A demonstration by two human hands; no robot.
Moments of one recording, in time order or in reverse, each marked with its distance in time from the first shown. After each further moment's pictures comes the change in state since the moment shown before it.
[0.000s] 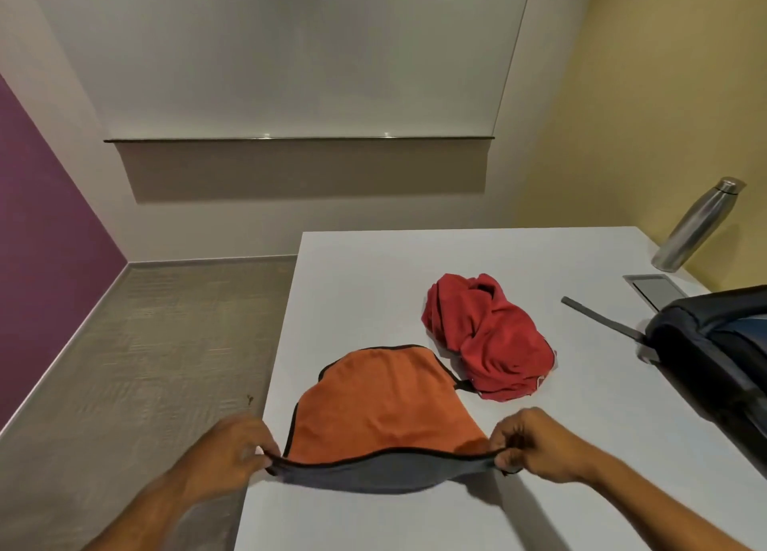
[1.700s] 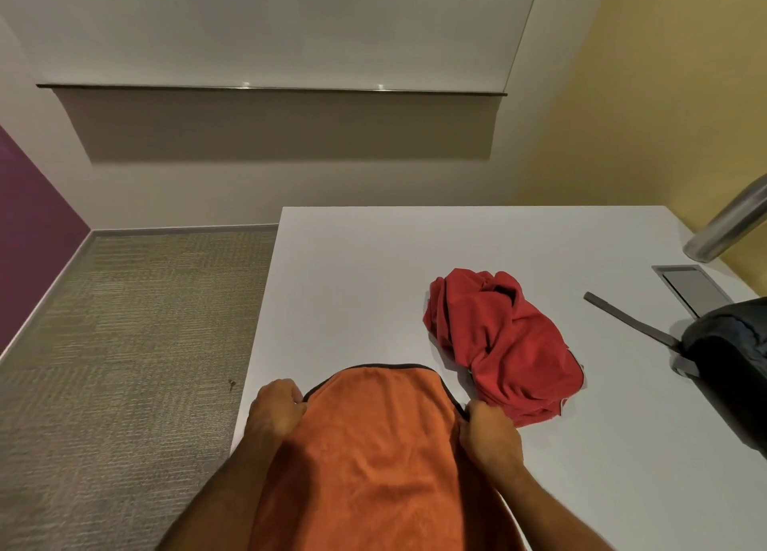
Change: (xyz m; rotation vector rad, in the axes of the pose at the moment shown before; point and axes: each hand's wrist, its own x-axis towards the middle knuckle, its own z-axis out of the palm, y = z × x) left_hand 0.200 -0.016 0.071 -0.090 0.120 -0.597; right_hand 0.162 0.045 0.060 -0.291 0.424 0.607
